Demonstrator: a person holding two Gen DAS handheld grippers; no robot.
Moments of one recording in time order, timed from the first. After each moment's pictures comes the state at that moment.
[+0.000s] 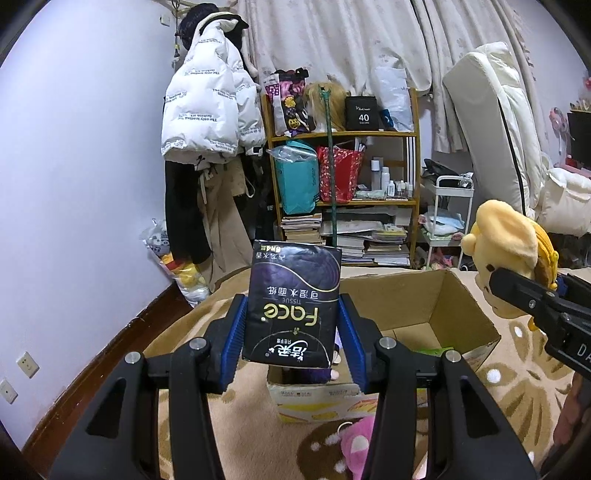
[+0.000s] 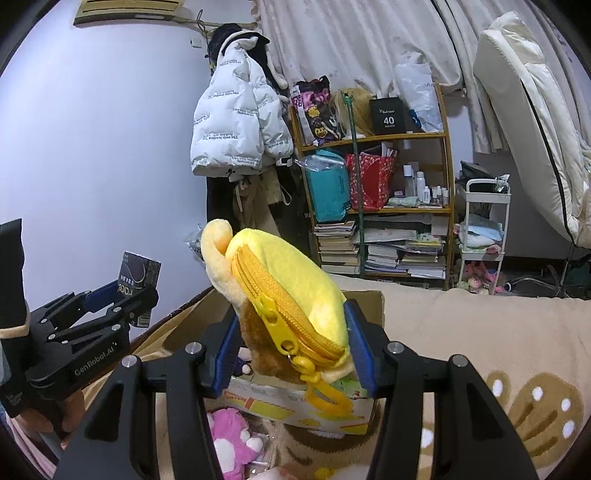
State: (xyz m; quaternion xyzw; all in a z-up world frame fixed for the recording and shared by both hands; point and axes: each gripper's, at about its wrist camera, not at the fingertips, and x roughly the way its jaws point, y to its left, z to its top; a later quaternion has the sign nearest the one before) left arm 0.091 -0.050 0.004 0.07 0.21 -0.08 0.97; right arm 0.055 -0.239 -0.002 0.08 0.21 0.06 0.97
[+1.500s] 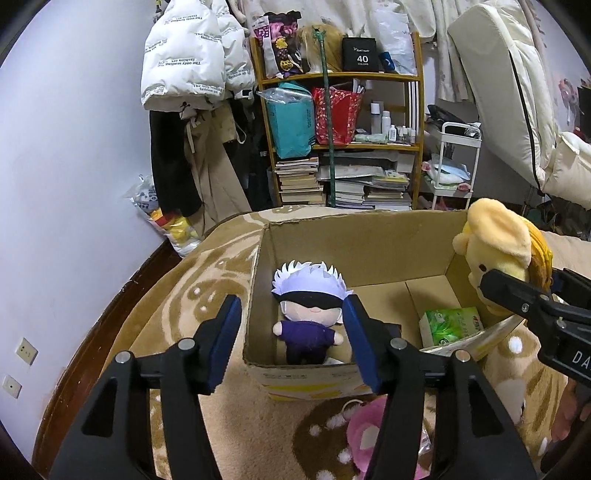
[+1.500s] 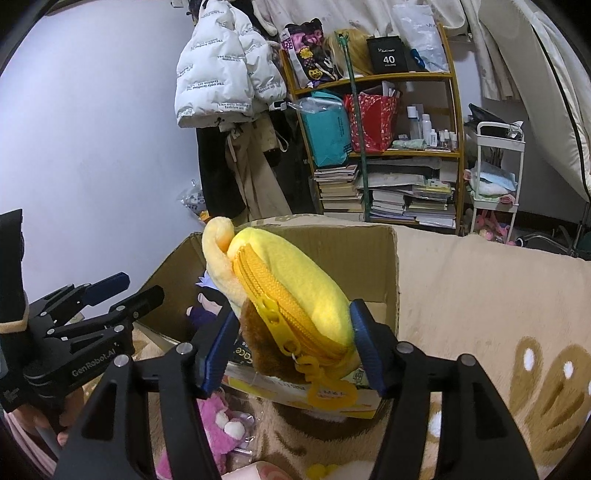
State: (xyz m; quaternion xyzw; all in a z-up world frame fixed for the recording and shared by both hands) left arm 0.136 -0.058 -0.042 0.09 0.31 -0.08 0.94; right arm 0.099 -0.251 -0.059 0.11 0.30 0.07 0.94
